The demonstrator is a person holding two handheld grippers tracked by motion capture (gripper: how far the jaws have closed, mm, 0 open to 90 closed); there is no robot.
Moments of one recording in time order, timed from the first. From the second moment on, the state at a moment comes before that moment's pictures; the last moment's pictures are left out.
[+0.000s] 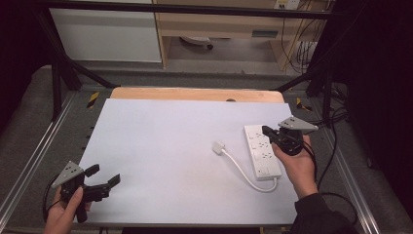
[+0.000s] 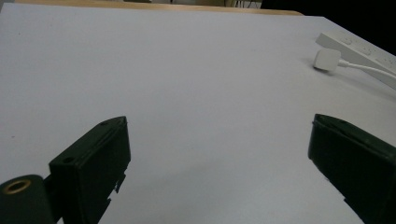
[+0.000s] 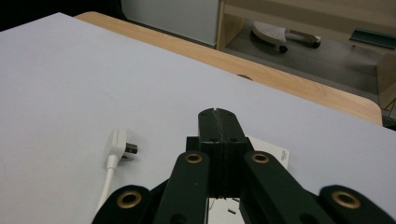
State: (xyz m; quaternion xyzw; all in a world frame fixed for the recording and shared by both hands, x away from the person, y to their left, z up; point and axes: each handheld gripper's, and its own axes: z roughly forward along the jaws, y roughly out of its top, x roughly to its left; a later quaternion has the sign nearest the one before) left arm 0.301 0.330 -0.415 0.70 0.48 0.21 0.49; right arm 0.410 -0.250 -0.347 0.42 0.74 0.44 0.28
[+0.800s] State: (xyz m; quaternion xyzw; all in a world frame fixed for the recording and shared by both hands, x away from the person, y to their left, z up) left arm 0.302 0.329 -0.416 0.70 0.47 0.20 0.49; right arm 0.424 -0.235 -0.364 0.42 0.76 0.42 0.25
